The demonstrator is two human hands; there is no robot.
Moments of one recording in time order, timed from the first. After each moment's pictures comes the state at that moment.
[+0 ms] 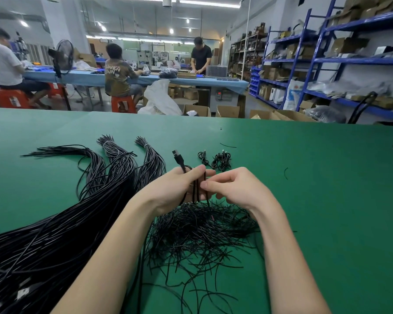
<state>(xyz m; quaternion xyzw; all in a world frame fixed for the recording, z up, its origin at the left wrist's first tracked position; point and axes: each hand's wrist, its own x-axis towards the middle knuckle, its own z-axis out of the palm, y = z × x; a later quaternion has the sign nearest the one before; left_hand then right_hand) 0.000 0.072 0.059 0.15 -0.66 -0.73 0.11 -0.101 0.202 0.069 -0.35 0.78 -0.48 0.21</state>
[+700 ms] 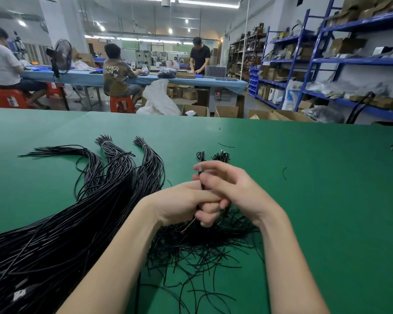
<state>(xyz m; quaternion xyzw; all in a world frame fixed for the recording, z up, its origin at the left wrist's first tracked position) 0.007 0.091 0.058 -0.05 -0.69 -0.72 -0.05 -0.100 0.214 0.063 -0.45 0.63 -0.57 0.29</state>
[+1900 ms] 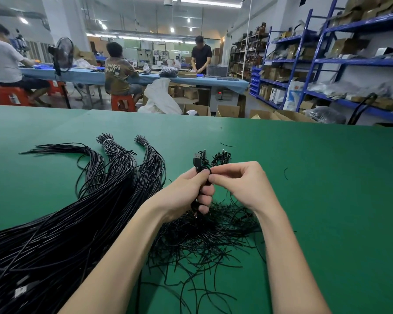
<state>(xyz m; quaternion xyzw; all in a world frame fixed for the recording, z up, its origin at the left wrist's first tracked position) -0.005 0.089 0.052 0.11 -0.63 -0.76 0.10 -0.104 0.209 0.066 -0.34 0.75 -0.56 0.11</state>
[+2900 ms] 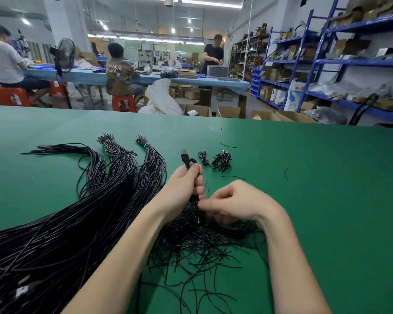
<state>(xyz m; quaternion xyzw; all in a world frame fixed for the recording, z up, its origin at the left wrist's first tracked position) -0.014 0.080 0.040 0.14 -0.62 -0.74 0.23 -0.097 0.214 0.064 -0.38 0.79 -0.37 0.30</state>
